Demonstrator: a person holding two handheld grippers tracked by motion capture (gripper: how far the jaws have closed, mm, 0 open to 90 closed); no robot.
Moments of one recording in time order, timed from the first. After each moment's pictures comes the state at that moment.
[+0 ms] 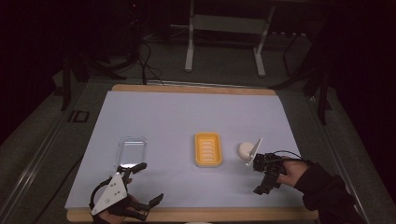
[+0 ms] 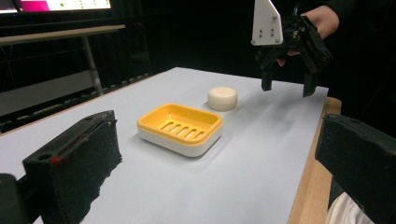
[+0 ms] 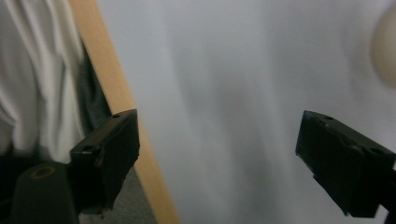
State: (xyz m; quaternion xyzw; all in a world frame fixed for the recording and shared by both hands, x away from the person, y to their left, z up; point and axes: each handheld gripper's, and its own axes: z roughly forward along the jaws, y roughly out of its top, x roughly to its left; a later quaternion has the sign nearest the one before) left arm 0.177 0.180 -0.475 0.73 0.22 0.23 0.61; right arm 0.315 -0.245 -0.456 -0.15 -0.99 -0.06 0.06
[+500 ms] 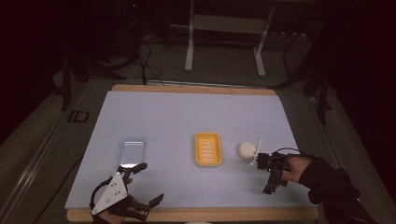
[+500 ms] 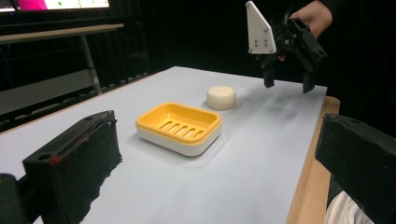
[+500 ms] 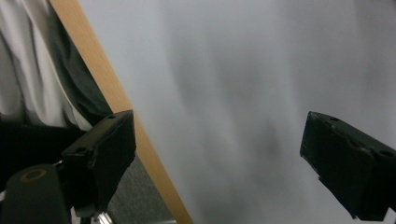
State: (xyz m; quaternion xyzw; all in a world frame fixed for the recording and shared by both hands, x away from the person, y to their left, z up) left arm 0.177 0.179 -0.475 0.73 0.22 0.22 0.61; right arm 0.327 -0.258 -0.463 -0.17 -0.98 0.04 0.08
